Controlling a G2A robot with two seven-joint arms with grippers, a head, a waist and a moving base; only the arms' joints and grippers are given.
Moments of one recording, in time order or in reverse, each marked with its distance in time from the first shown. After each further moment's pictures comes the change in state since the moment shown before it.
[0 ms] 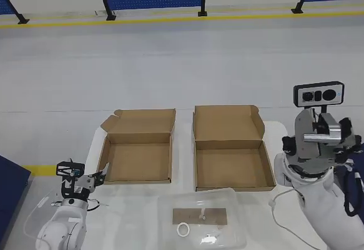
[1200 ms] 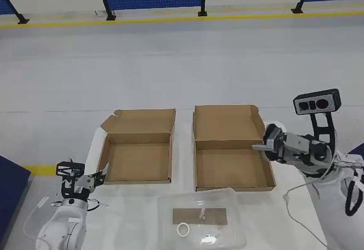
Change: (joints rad) left arm 0.000 0.000 0.000 0.000 0.000 0.000 0.000; right arm -0.166 0.003 0.306 0.037 -0.459 0.272 0.063
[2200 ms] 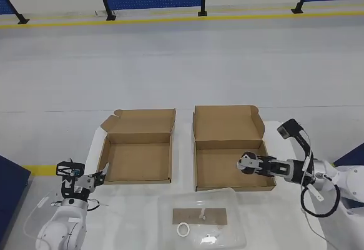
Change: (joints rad) left arm 0.000 0.000 0.000 0.000 0.000 0.000 0.000; right arm -0.150 0.048 0.142 0.031 -0.768 0.241 0.102
